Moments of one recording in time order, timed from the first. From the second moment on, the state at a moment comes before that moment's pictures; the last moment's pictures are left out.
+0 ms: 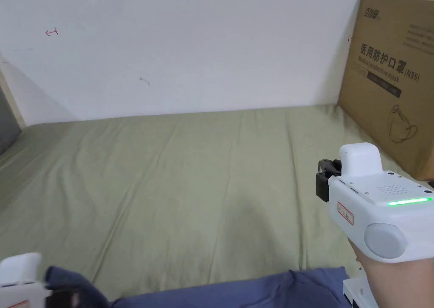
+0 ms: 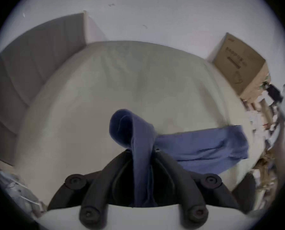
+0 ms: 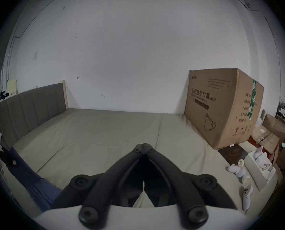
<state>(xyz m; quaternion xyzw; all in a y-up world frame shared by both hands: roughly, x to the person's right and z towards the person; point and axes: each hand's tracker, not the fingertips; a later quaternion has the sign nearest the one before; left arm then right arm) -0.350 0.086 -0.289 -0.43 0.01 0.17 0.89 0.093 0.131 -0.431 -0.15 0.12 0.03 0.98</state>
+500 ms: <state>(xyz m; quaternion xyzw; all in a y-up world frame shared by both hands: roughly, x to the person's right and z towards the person) -0.238 0.034 -0.363 -0.44 -0.15 0.28 0.84 0.123 0.121 -0.408 -0.17 0.12 0.04 0.98</state>
